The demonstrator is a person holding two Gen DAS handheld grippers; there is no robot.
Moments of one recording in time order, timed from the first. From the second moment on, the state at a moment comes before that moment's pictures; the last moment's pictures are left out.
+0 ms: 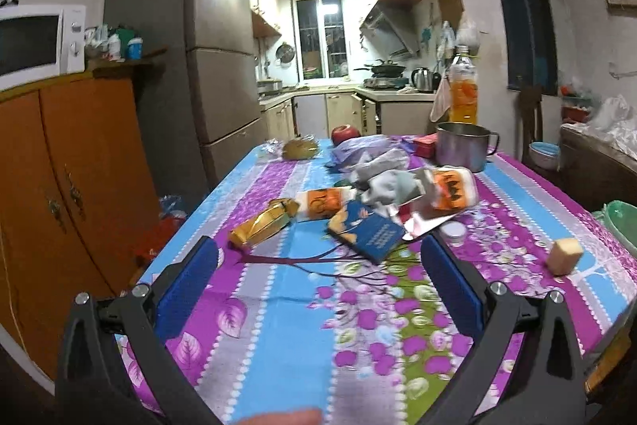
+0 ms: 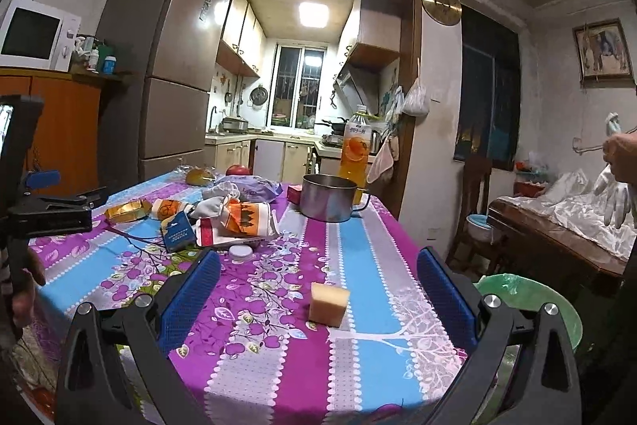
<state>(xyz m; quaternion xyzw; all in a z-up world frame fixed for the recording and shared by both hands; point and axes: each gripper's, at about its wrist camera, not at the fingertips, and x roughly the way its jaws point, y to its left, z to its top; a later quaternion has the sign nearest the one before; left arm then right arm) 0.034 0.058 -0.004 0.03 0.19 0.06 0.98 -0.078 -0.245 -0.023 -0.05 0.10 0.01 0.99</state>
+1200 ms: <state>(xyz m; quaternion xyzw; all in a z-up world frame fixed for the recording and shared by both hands) 0.266 0.060 -0.085 -0.12 0.49 0.06 0.86 0.087 -0.265 -0.085 0.04 0.31 0.04 0.95</state>
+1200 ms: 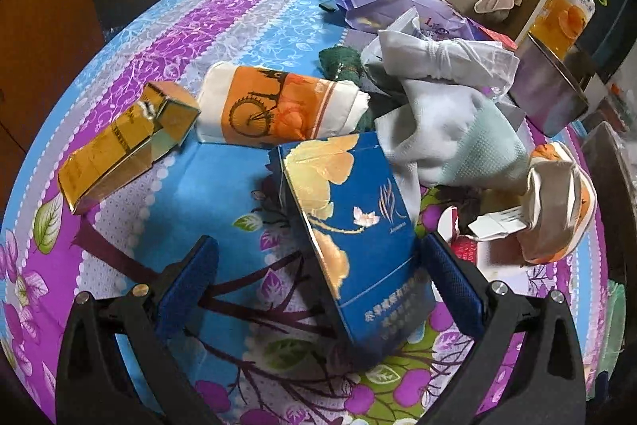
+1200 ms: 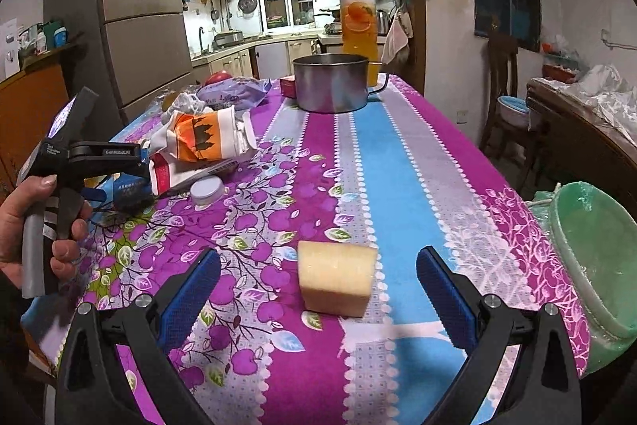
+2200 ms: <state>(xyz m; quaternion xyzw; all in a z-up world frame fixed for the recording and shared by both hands) 0.234 0.065 -0.084 -0.18 0.43 -0.04 0.89 0.082 -0.282 -0.082 0.06 0.29 0.03 0.96</state>
